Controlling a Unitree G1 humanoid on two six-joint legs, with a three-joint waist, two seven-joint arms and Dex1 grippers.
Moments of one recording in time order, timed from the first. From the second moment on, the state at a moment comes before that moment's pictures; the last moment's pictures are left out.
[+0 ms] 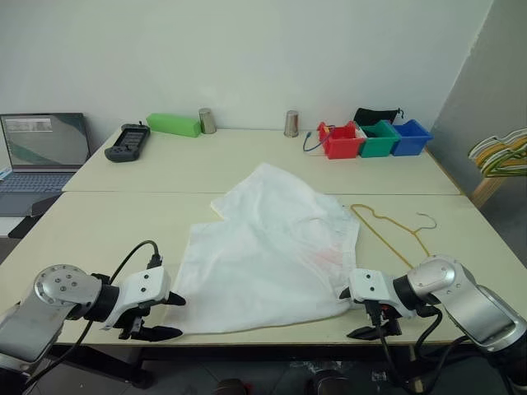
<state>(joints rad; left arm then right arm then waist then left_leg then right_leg) 0.10 1.15 0.03 -0.18 -0.27 0.24 -1.39 -0.23 -0.90 0.35 -0.44 0.05 0.59 1.29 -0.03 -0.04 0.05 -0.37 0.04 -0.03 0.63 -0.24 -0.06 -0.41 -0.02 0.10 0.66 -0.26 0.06</state>
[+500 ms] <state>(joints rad) -0.59 0.84 -0.03 -0.26 -0.57 0.67 -1.21 -0.30 -0.88 0.00 -0.43 0.15 1.01 0.95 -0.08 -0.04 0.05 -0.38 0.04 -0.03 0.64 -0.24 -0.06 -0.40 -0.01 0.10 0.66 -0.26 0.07</state>
